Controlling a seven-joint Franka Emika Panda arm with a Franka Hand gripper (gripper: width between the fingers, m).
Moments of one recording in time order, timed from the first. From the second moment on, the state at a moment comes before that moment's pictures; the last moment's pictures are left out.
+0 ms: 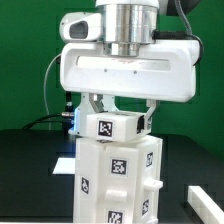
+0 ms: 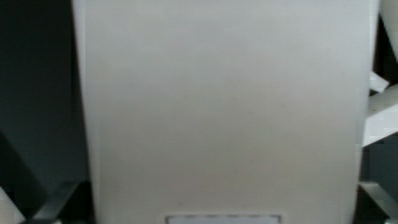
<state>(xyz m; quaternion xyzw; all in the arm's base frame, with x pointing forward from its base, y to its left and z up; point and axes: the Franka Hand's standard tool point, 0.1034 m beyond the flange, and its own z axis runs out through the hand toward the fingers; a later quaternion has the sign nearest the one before) 0.598 0.004 0.152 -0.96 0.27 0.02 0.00</state>
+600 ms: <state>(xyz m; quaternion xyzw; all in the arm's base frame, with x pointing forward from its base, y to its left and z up) 0.596 0.006 0.151 -0.86 0.50 0.01 0.04</state>
